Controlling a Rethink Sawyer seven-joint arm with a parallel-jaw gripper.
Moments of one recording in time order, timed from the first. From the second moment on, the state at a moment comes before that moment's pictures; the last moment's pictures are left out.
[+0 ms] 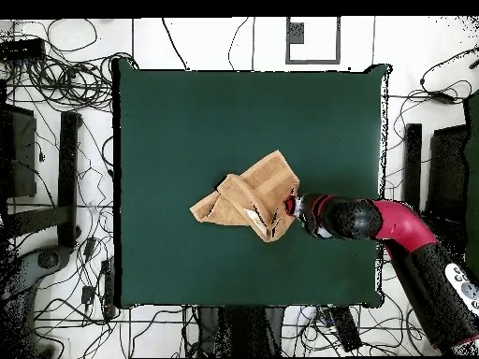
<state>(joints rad) -1.11 -0.33 0.83 1.69 -0.71 0.77 1.81</state>
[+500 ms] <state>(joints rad) -1.11 -0.33 0.83 1.68 -0.71 0.80 1.81</state>
